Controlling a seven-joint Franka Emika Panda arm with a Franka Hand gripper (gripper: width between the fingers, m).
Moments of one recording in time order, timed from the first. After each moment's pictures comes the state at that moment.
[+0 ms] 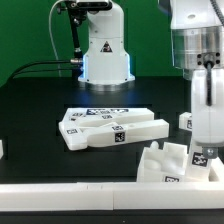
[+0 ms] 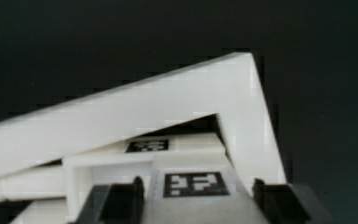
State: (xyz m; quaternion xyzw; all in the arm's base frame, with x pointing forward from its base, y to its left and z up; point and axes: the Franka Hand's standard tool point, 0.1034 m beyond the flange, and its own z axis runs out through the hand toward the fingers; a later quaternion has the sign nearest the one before) arm 0.655 0.116 0.071 -0.58 0.81 0.02 0.06
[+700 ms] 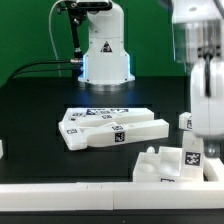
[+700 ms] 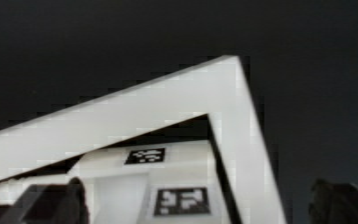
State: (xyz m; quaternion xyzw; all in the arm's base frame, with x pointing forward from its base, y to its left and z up) arm 0.662 0.118 0.096 -0.58 0.81 0.02 0.08
